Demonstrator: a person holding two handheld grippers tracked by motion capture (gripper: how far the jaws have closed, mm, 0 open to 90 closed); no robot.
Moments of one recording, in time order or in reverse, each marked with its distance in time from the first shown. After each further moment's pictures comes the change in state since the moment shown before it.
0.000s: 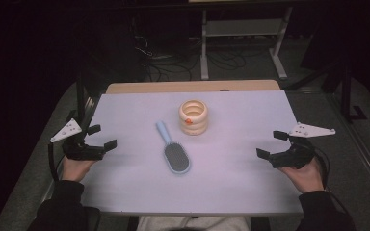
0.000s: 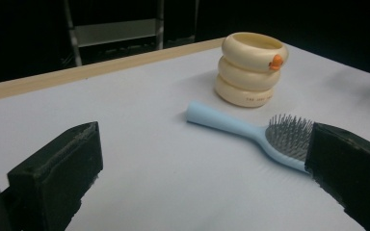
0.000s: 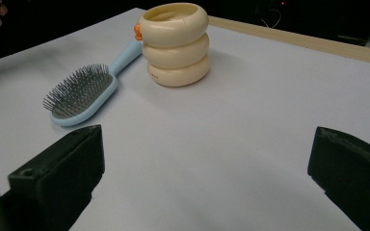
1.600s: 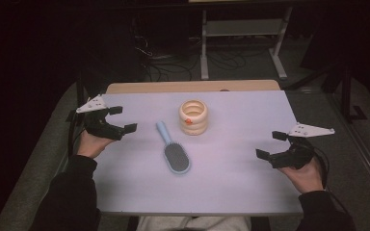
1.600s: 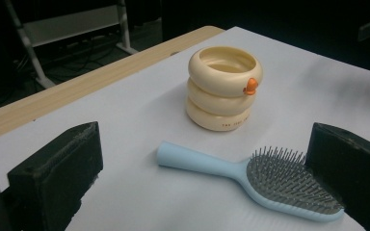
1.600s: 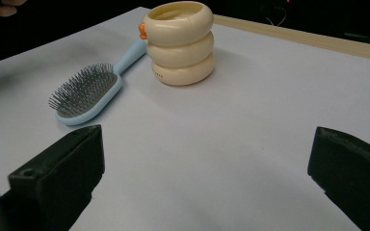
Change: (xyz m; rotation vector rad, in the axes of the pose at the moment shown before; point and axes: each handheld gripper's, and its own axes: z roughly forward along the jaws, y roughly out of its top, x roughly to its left) left arm -0.010 0.061 0.063 0.108 -0.123 0.095; right arm 0.000 0.000 0.001 0.001 0.020 0.005
